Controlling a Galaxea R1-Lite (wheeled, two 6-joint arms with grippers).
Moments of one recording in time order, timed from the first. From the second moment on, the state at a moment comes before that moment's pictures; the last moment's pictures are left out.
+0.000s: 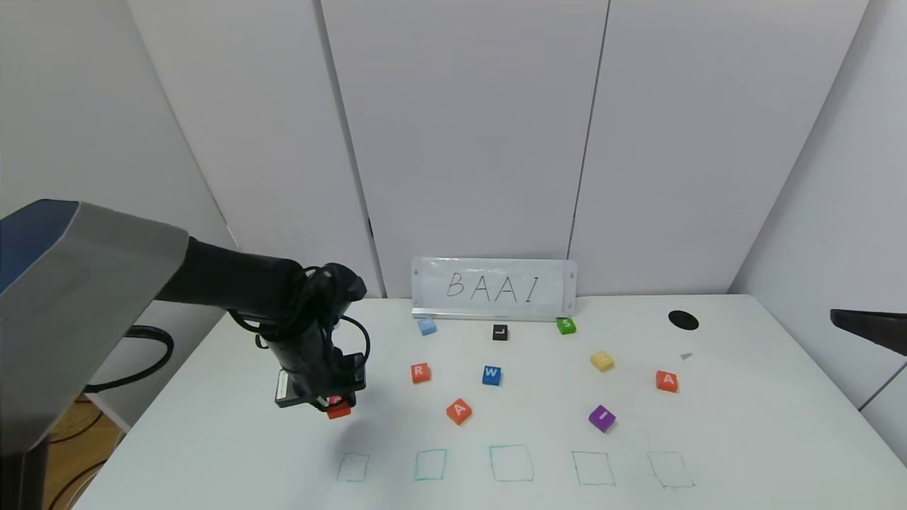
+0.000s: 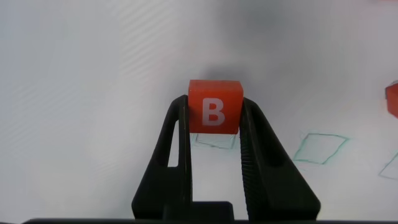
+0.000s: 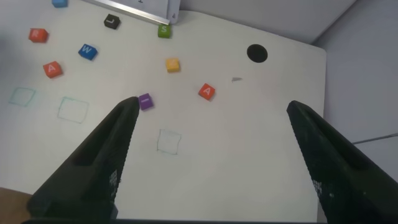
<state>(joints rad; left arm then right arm) -0.26 2.16 -1.40 0.58 0.08 -0.48 0.15 1.12 -1.01 0.34 0.02 -0.12</state>
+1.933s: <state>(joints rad) -0.36 2.09 -0.95 0.17 0.13 -0.35 0.19 1.11 -0.99 0.34 0.01 -0.12</state>
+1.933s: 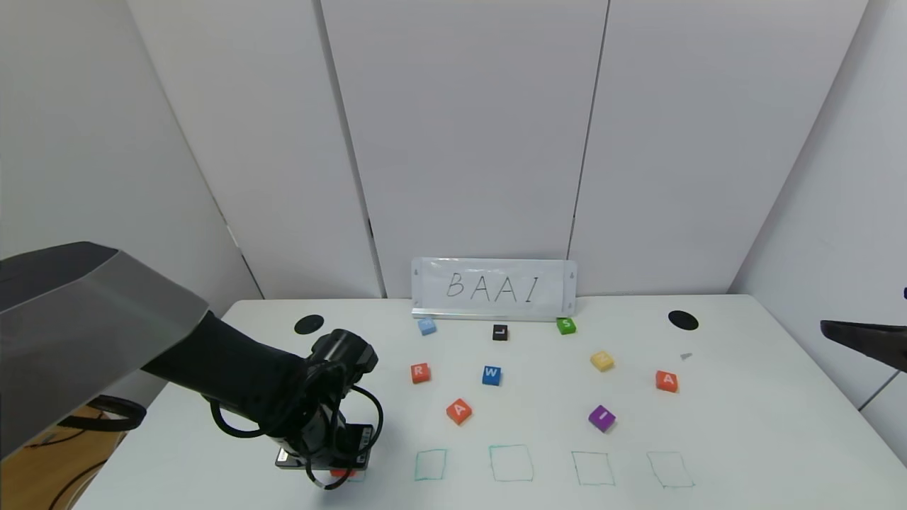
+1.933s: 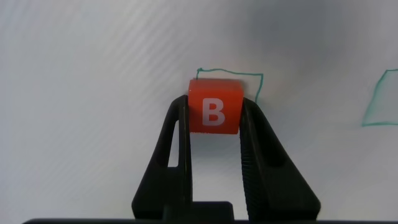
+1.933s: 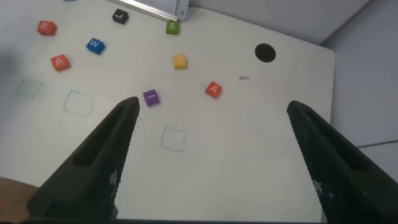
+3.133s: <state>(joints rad) -0.39 2.11 -0.96 0.17 0.13 -0.38 0.19 1.11 -0.99 0.34 0.01 -0.12</state>
